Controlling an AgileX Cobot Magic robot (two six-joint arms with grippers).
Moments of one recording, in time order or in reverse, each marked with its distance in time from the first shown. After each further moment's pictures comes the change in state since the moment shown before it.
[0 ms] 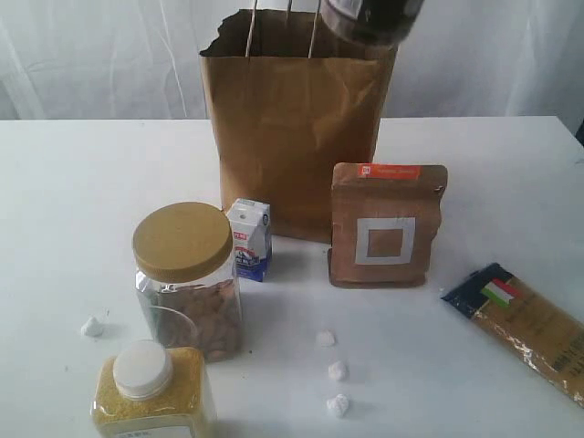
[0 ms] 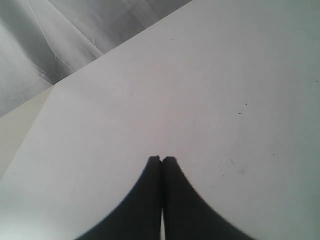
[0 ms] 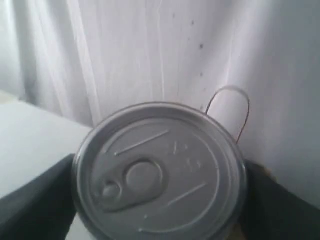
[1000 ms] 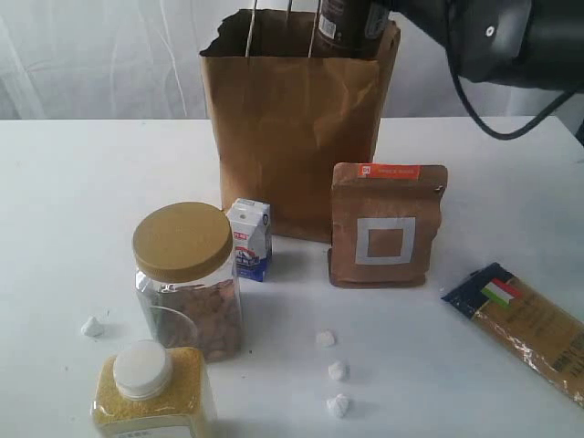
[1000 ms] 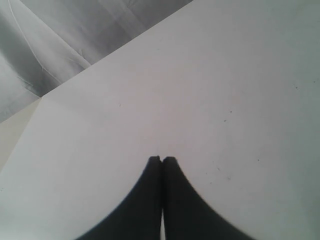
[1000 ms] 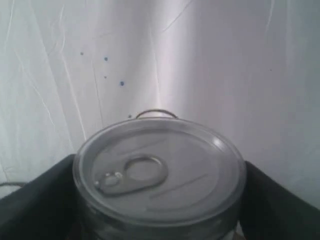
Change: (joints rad) left arm -0.057 0.000 0.000 0.000 0.000 0.000; right arm -0.040 0.512 -0.015 0.026 -0.709 0.041
